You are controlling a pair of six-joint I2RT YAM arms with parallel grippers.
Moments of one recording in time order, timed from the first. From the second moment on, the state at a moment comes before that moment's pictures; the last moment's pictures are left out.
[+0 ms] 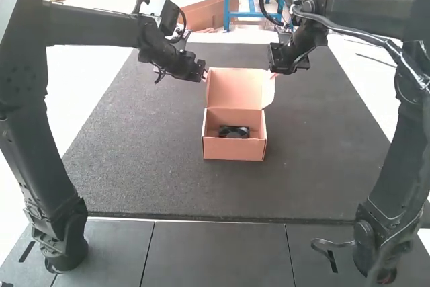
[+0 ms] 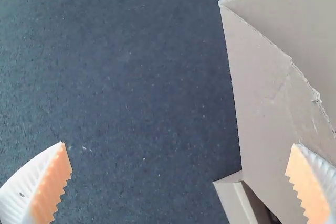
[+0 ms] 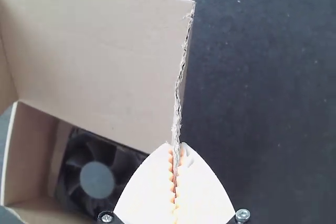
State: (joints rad) left arm -0.37 1.68 1.33 -0.44 0.05 -0.04; right arm 0.36 1.74 1.52 -0.77 -0.15 0.08
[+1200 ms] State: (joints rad) left arm -0.38 1.57 1.22 -0.46 0.18 -0.04; right arm 0.37 1.64 1.33 -0.80 -0.30 0.09
